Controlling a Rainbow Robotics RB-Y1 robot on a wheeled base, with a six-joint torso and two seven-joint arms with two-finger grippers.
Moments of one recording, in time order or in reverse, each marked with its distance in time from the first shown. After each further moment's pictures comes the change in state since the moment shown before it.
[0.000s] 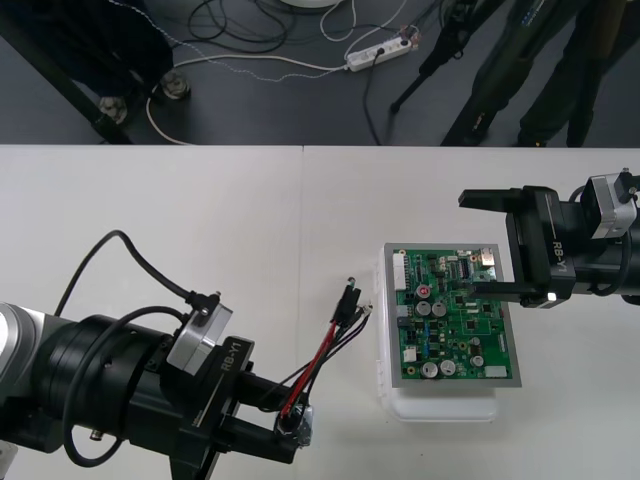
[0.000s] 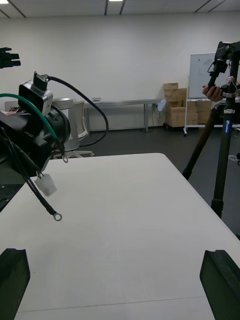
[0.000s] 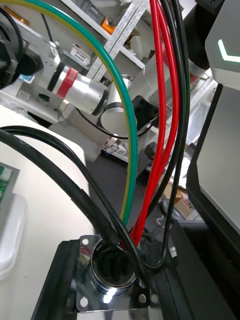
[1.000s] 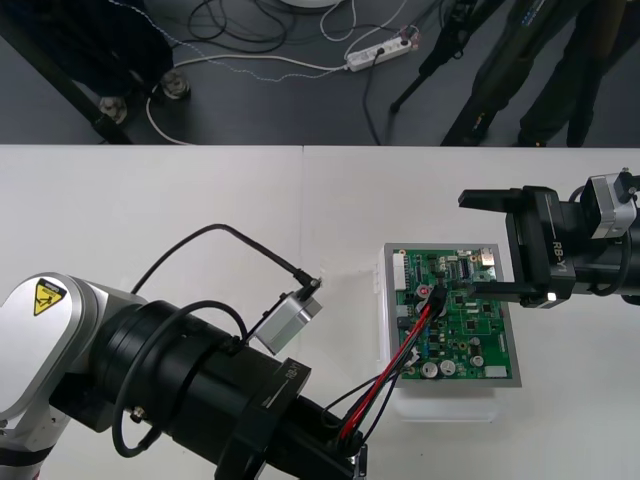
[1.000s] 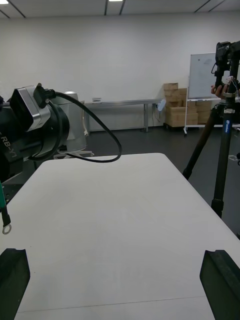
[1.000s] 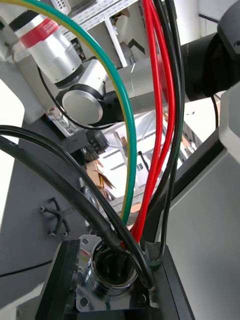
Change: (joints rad) right arm 0.000 0.000 0.000 0.000 0.000 0.000 -0.001; left arm -0.163 0.000 -0.181 -0.003 -0.003 0.021 0.578
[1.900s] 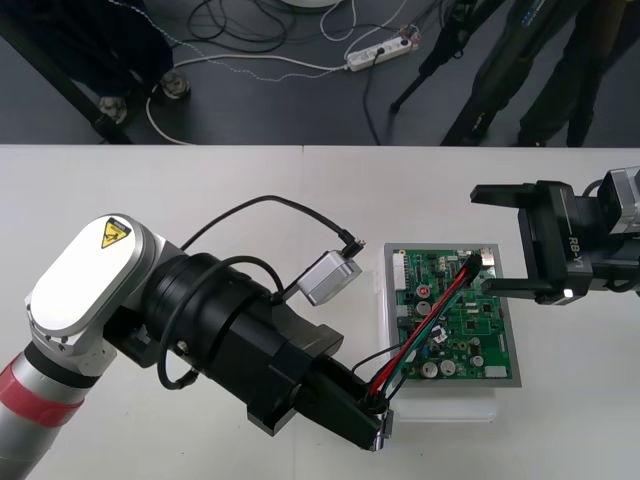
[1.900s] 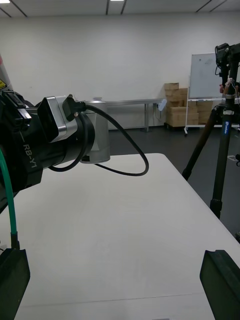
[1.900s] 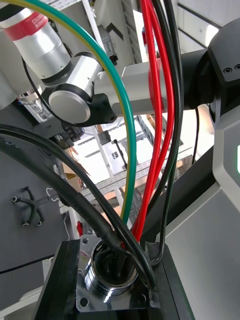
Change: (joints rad) right arm 0.000 -0.049 0.000 0.000 -0.043 0.000 -0.001; left arm -0.250 0.000 -0.114 0.226 0.132 0.006 0.012
